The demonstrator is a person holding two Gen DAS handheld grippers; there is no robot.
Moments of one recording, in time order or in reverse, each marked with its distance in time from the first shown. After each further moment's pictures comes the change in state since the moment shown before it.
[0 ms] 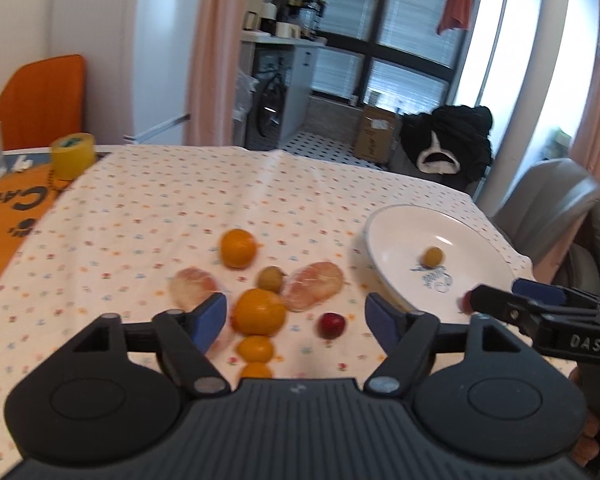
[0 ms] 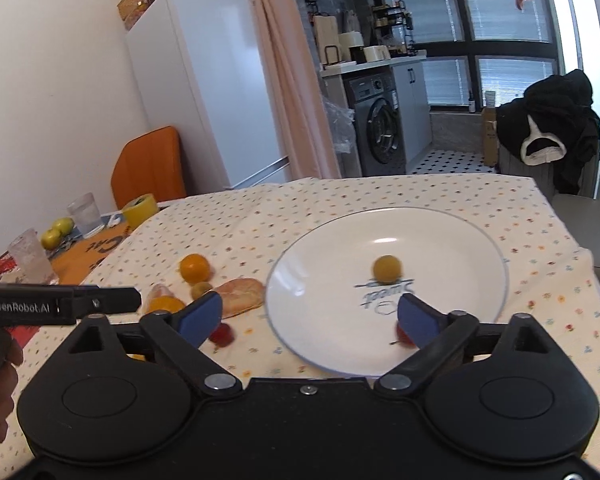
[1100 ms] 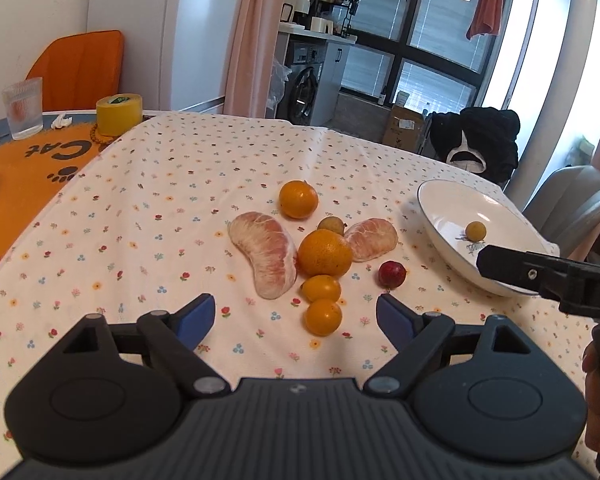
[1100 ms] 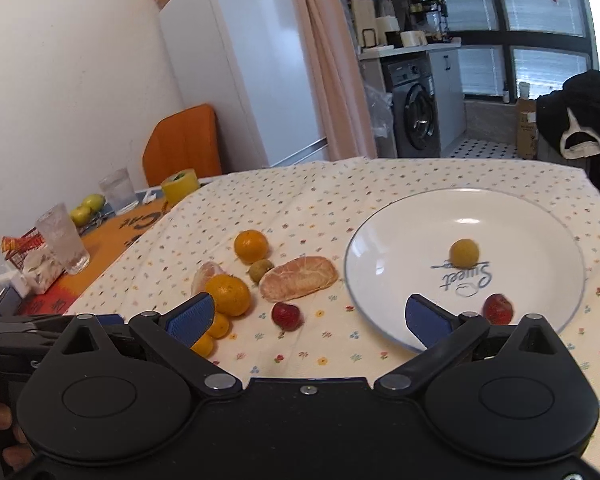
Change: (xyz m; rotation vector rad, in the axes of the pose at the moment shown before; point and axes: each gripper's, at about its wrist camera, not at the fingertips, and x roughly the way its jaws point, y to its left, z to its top) left arm -0.006 0.035 -0.045 -0.054 0.017 0.051; right arm 0.018 0.042 -0.010 -0.027 0.054 0.085
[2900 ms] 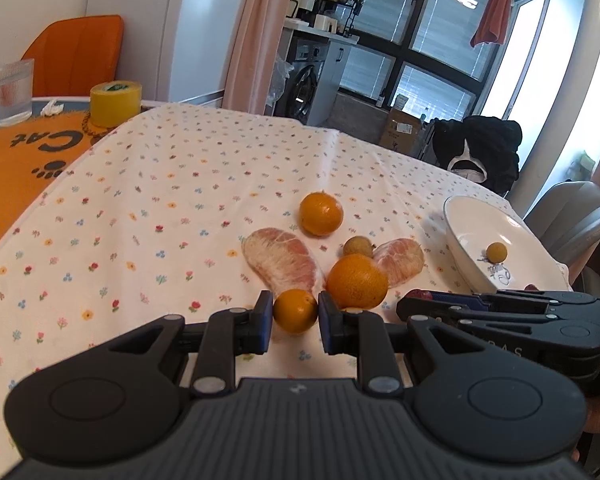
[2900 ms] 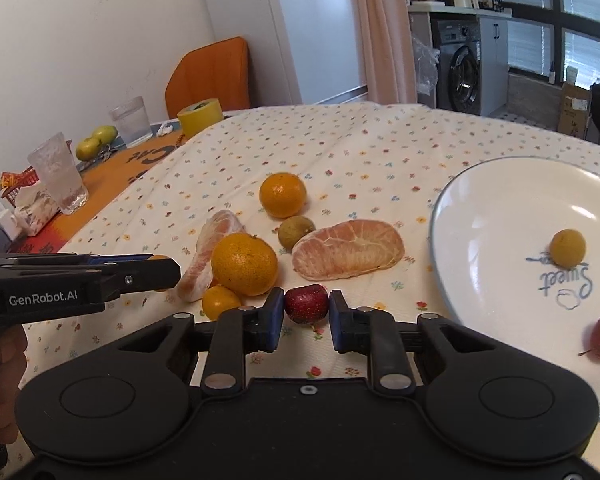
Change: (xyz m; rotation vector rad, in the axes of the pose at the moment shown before) left arm 0.030 0.027 0.020 -0.048 0.003 -0.052; right arm 0.076 0.026 -0.001 -0.109 0.159 0.048
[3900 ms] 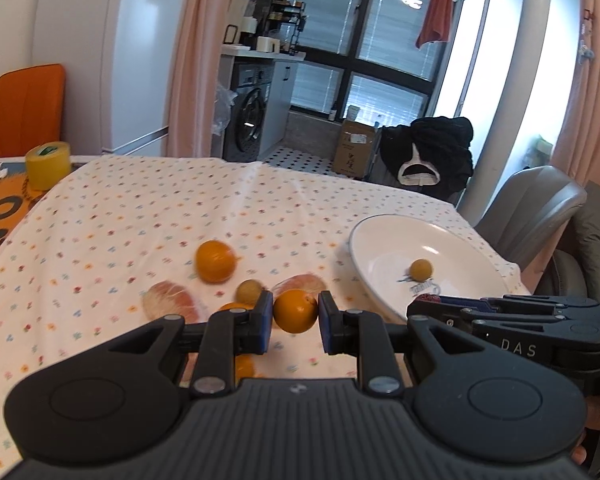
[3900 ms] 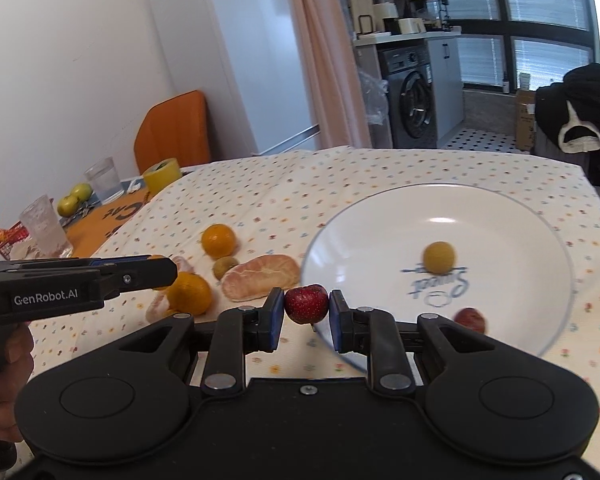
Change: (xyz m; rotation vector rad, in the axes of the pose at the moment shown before) left arm -0.006 -0.076 0.018 0.123 -0.059 -0.093; right arm -0.070 -0.058 -0.007 0.102 -0.121 -0.070
